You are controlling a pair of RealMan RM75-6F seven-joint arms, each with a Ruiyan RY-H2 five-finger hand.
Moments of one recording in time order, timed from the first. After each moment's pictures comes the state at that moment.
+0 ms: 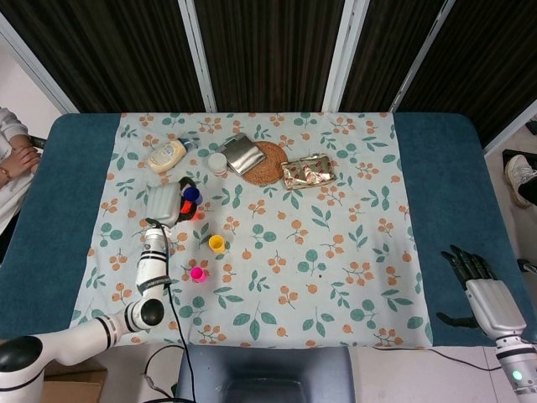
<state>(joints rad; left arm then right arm) -0.85 -1.74 -0.44 -1.15 0.77 1.01 0.41 0.12 -0.99 -0.02 -1.70 -1.50 1.29 0.08</state>
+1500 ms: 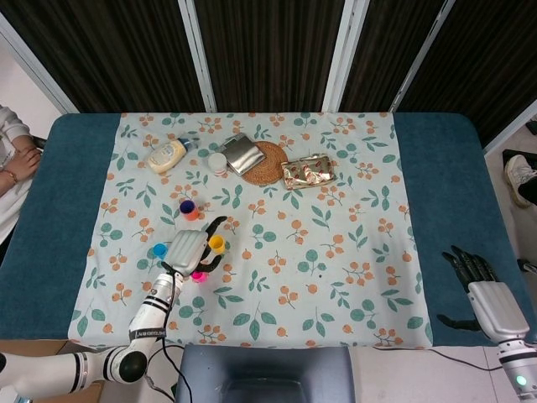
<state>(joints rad) -0.74 -1.63 -0.24 -1.59 0.91 1.06 0.41 0.11 -0.98 -0.03 -1.70 -1.53 1.33 0.11</state>
